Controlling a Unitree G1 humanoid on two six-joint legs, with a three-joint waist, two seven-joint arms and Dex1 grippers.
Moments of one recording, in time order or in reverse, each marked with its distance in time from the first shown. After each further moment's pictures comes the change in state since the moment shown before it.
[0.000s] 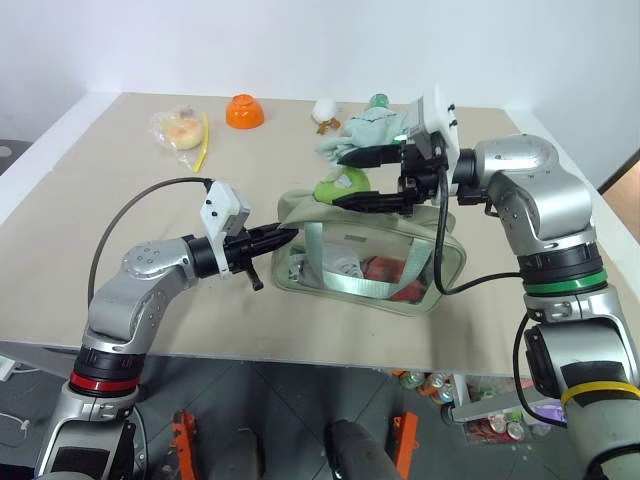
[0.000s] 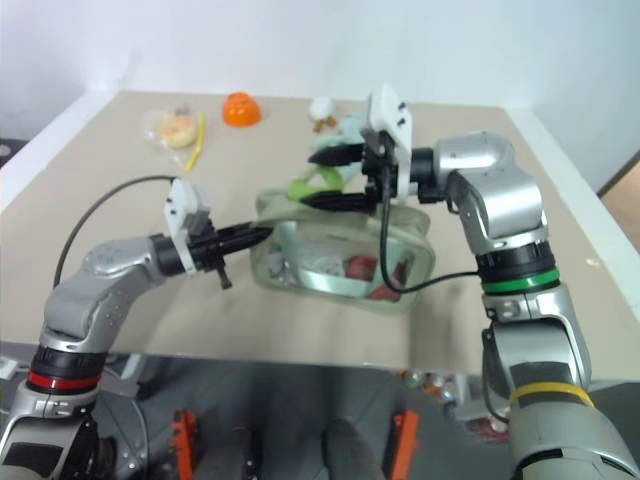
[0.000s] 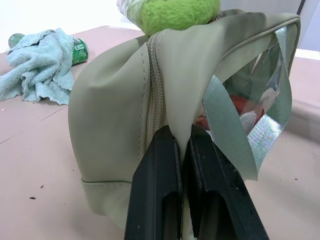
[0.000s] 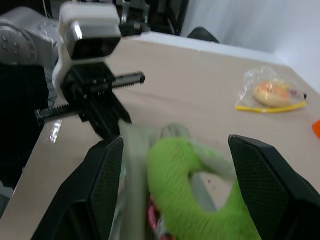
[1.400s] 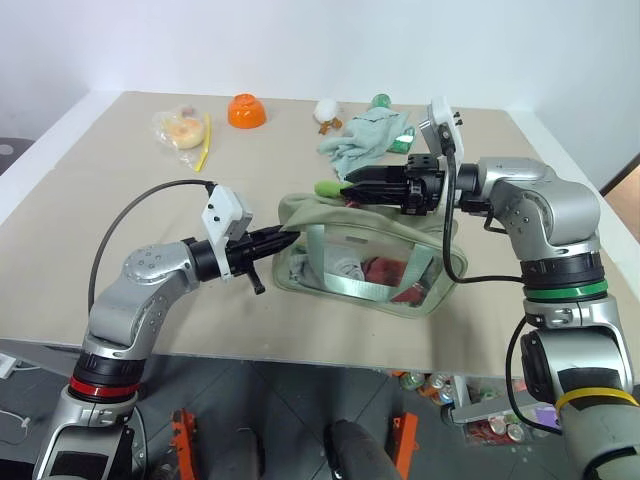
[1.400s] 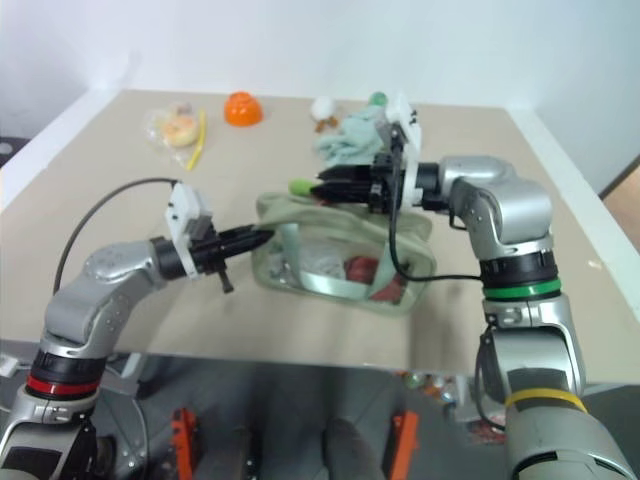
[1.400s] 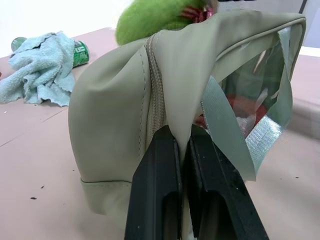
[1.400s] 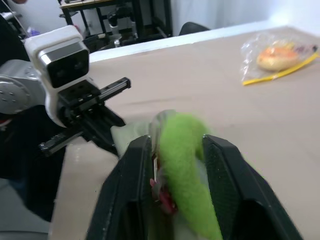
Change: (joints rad) left arm 0.023 0.004 -0.014 -0.030 0.009 -0.020 0.002; right arm 0.019 0.023 -0.092 -0.018 0.113 0.283 -0.085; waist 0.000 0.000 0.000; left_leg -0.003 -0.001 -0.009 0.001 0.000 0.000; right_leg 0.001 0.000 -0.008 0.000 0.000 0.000
